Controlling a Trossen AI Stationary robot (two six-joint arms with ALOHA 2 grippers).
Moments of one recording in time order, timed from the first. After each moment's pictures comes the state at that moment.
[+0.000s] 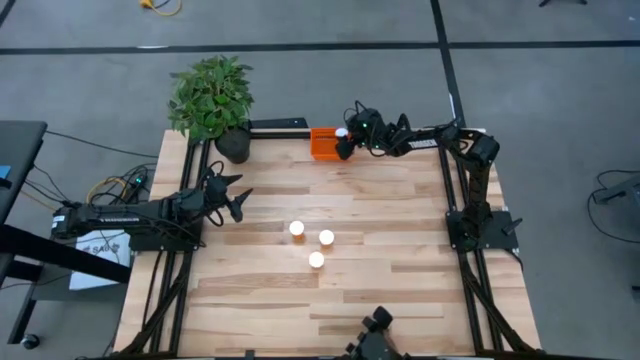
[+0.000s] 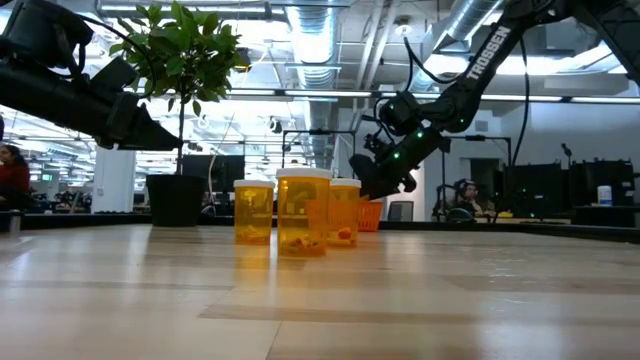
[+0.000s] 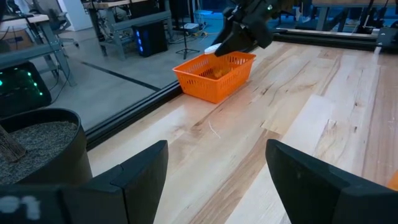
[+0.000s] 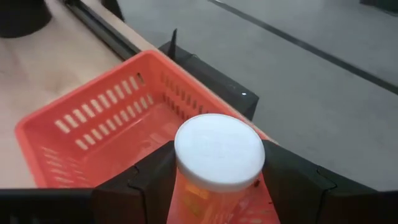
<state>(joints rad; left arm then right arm) 0.14 0.32 0.02 0.06 -0.53 -0.07 -0.68 1.95 1.06 0.30 0.00 0.01</state>
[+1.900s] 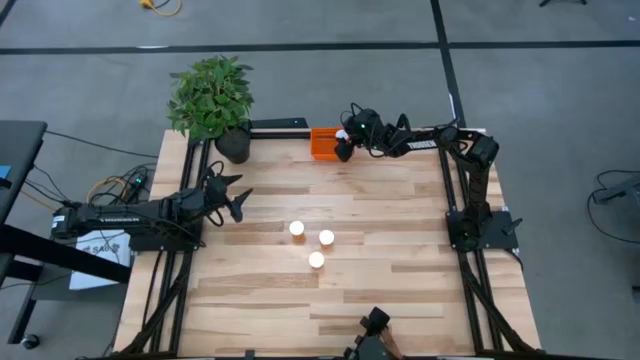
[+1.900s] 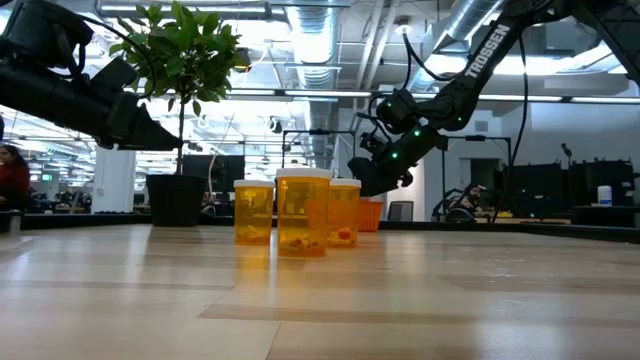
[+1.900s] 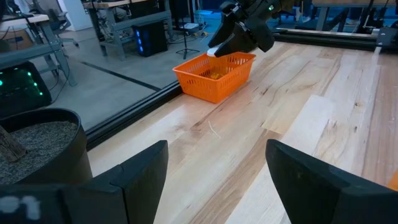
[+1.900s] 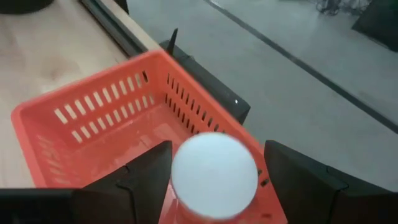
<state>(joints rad) 0.14 0.32 0.02 0.06 -0.53 -0.07 -0.66 1.95 1.07 0.30 0.03 -0.11</state>
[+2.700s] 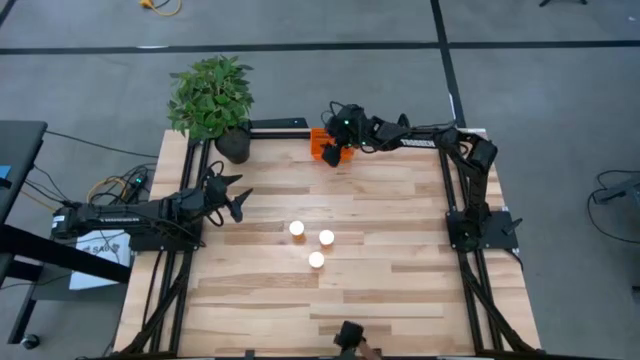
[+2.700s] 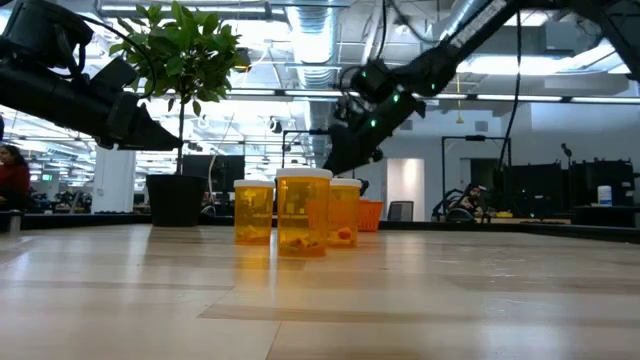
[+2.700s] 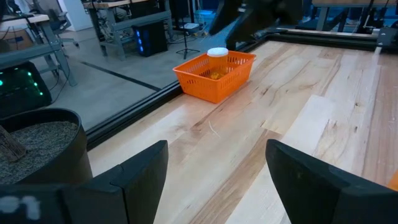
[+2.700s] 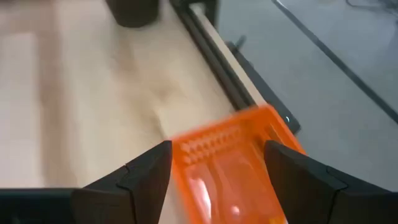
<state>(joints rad) 0.14 0.32 0.02 0.06 -0.53 -0.07 -0.54 1.92 1.32 -0.06 -0.09 -0.19</state>
